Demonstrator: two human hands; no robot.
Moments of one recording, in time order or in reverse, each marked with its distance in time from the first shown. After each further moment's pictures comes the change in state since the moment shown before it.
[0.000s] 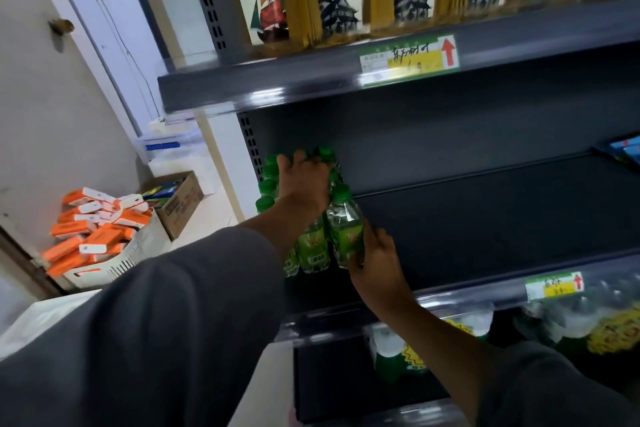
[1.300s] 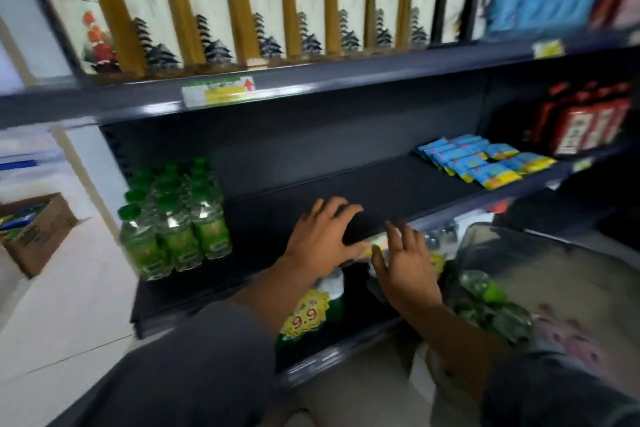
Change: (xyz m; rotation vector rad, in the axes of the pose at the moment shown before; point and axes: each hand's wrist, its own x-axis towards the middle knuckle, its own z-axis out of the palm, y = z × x) left_hand -0.116 0.230 -0.051 -0.593 0.181 0.500; right_hand -0.119 0.090 -0.249 -0.599 0.207 0.144
